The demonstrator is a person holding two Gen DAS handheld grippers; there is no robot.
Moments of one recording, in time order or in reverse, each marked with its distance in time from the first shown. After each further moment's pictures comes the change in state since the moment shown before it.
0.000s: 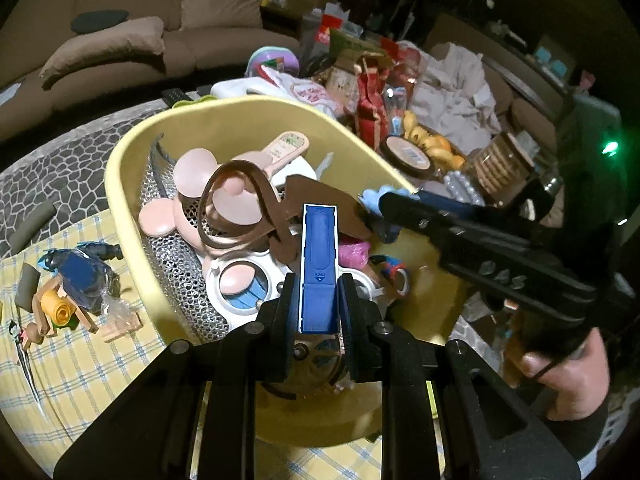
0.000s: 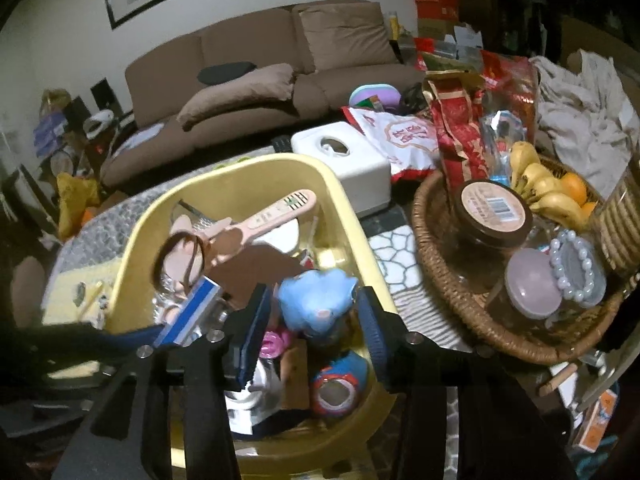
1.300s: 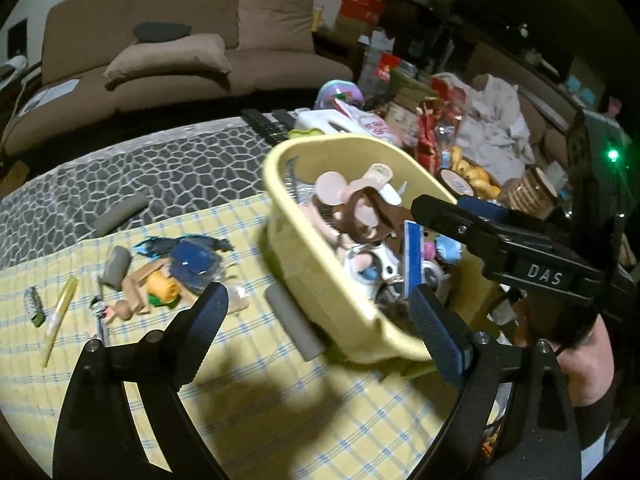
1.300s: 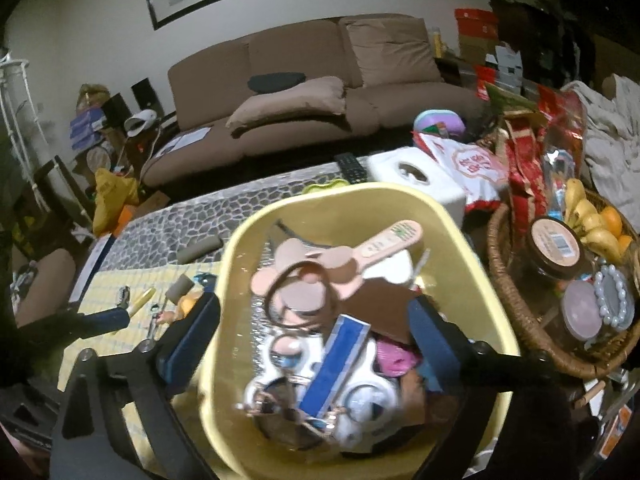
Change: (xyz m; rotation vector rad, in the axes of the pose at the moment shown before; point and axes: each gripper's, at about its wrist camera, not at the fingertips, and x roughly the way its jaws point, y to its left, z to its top) left arm -0.091 0.066 -0.020 -0.076 -0.093 0.141; right arm -0.004 0.094 0.012 -0.104 -0.033 0.097
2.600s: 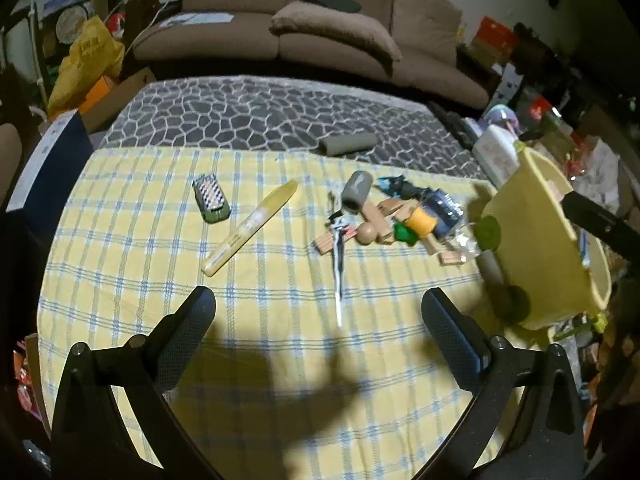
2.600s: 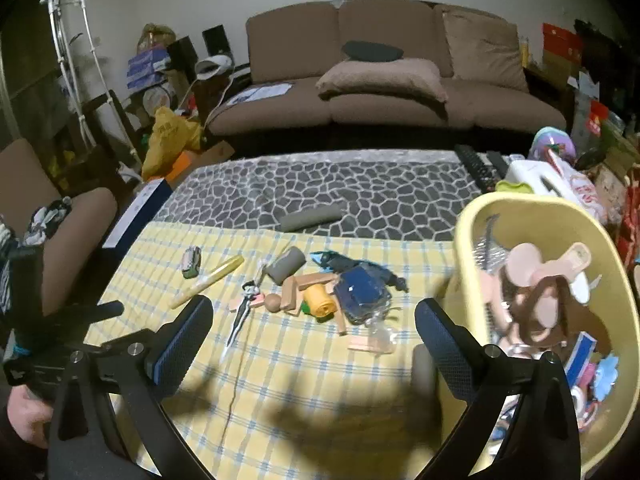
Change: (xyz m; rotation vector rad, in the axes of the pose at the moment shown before) left arm -0.054 0.216 -0.095 -0.321 0.024 0.267; right arm 0.068 0.156 -0.014 -0.177 0.116 0.149
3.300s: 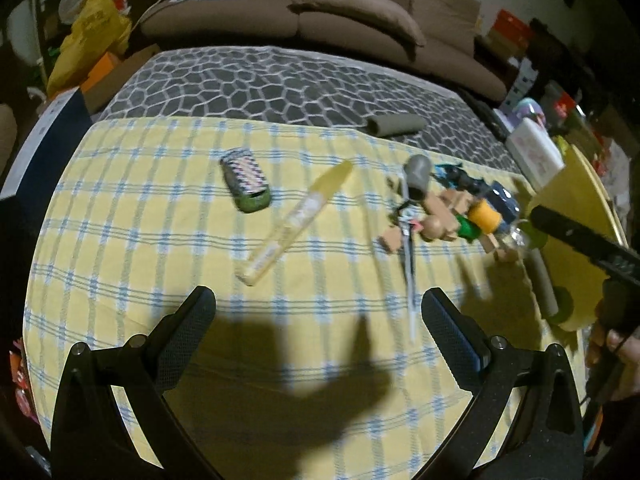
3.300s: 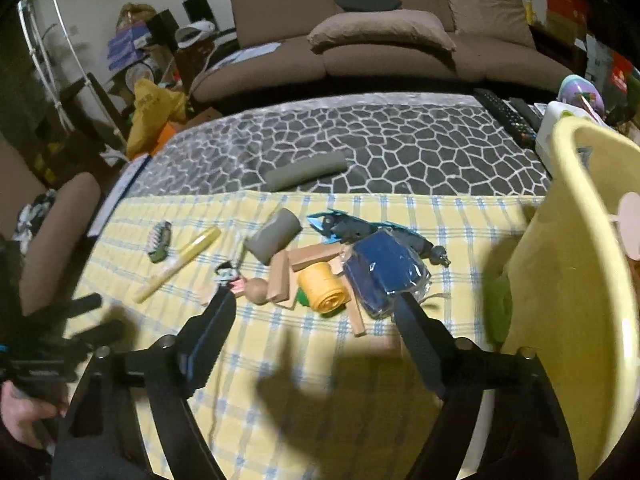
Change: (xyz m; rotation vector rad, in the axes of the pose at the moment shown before) left arm 0.046 0.052 0.002 -0.035 0.047 0.014; right arm 0.101 -0.009 -0.017 0.043 0.127 -0.004
